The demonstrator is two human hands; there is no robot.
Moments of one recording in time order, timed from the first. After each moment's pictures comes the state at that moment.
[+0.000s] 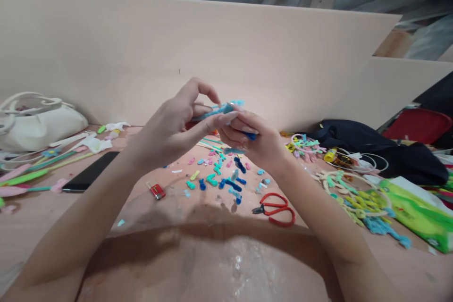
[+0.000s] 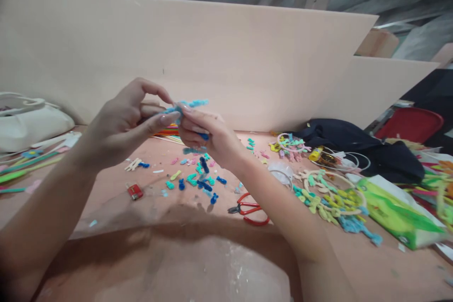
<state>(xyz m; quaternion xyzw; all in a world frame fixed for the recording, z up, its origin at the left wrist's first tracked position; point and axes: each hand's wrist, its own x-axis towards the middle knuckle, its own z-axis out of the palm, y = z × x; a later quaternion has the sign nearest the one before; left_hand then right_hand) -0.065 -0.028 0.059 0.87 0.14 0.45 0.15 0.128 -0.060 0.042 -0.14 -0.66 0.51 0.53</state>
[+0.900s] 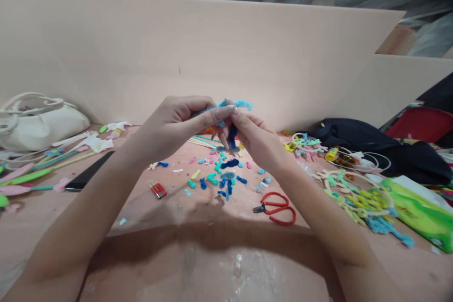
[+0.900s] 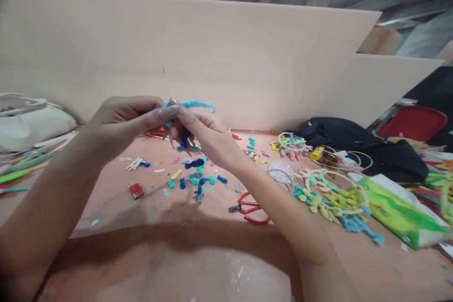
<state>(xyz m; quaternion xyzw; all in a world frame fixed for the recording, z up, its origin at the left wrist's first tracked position) -0.058 -0.034 0.067 0.84 0.11 0.42 0.33 0.126 -0.067 0.036 -0.21 -0.69 0.42 0.55</state>
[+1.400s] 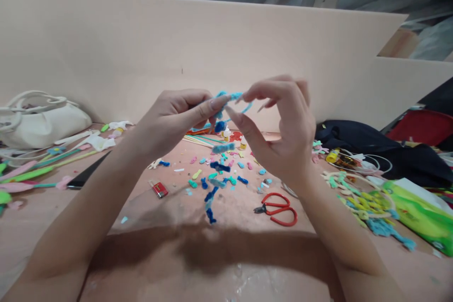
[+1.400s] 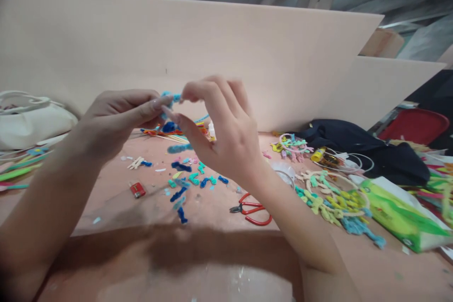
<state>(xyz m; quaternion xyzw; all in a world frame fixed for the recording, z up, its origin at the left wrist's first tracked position) -0.065 -0.031 0.070 0.83 0.11 0.45 0.31 0.138 -0.101 0.049 -0.30 -0.75 -0.19 0.56</state>
